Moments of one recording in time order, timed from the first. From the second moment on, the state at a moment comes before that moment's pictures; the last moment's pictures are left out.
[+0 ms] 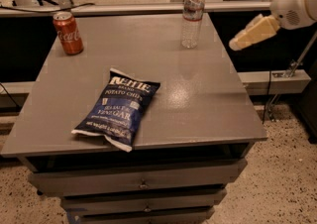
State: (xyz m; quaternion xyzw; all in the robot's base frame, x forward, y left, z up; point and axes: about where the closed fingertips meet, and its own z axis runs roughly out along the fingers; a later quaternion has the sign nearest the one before) arm 0.639 -0.234 0.978 -0.47 0.76 0.03 0.46
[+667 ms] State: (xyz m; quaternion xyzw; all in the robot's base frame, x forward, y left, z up) arm 0.743 -0.176 0.938 -0.41 0.71 0.17 0.55
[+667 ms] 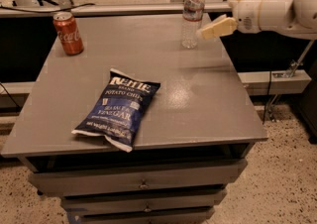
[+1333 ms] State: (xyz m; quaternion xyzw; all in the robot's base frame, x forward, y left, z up) arm 0.797 -0.121 0.909 -0.38 0.67 0.25 0.59
